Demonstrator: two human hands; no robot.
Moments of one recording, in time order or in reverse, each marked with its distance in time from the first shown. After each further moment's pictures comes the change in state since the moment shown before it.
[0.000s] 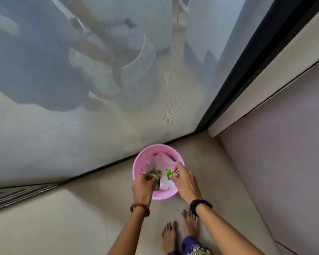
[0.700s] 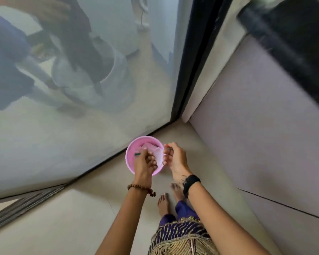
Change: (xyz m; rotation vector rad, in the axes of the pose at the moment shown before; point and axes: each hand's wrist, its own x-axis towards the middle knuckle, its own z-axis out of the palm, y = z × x) left_hand -0.135 0.130 -0.061 -0.864 -0.239 -0.323; right_hand -0.123 -0.129 -0.125 1.219 0.163 0.538
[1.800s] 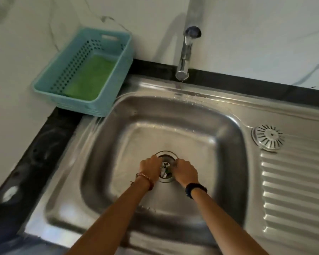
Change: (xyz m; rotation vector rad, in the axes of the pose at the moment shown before) left_hand -0.127 -0.171 0.566 2.397 -0.806 1.147; right_hand -0.010 -0.323 -0.466 -0.728 0.682 -0.246
